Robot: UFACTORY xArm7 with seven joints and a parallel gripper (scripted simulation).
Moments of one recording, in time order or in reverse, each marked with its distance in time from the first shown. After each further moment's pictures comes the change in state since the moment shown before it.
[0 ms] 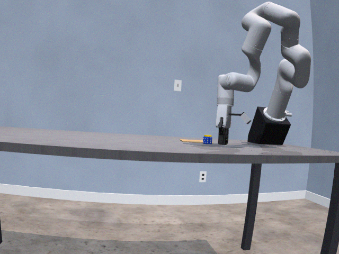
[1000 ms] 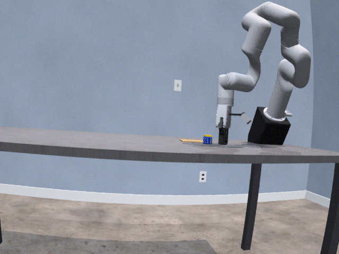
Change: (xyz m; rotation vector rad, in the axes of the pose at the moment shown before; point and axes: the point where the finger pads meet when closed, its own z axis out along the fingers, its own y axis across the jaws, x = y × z) arm 0.000 0.000 0.000 0.000 0.000 0.000
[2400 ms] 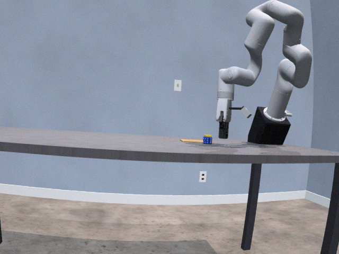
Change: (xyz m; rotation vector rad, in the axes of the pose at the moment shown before) arm 0.000 0.000 -0.026 -0.002 -0.002 0.000
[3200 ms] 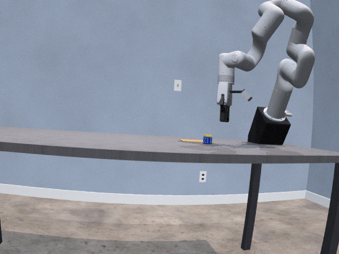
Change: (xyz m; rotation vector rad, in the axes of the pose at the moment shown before) arm 0.000 0.000 -0.073 0.002 0.003 -0.005
